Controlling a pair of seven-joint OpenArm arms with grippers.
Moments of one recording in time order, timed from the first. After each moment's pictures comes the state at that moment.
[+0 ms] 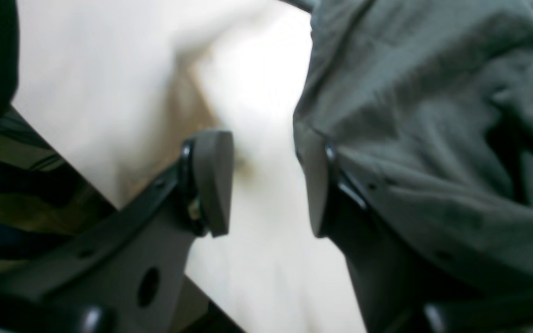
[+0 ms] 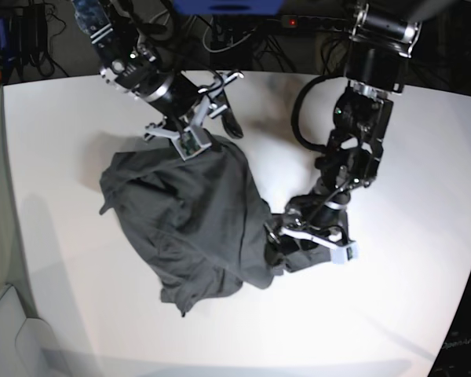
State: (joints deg) left arm -11.1 -8.6 13.7 76.4 -49.7 2.5 17.3; right arm -17.6 13.7 -23.4 110.3 14.0 10.5 -31.1
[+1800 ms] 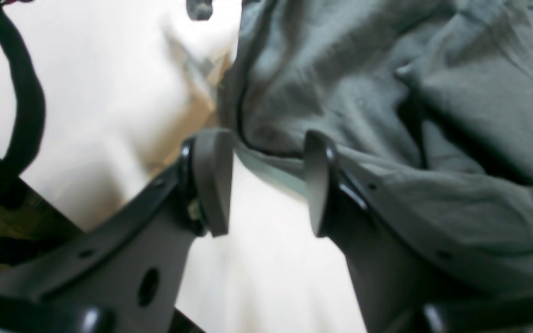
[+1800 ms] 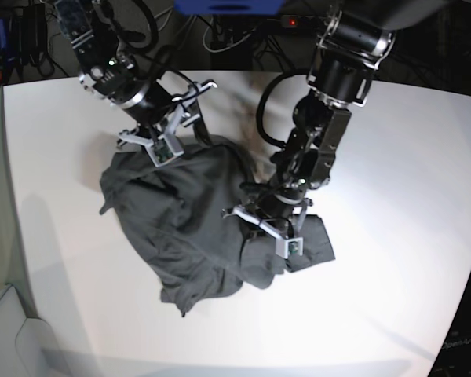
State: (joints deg) left arm -15.2 -0.5 17.4 62.3 -32.8 2.0 17.5; right arm -17.7 17.4 -18.4 110.3 14.0 10.5 -31.0
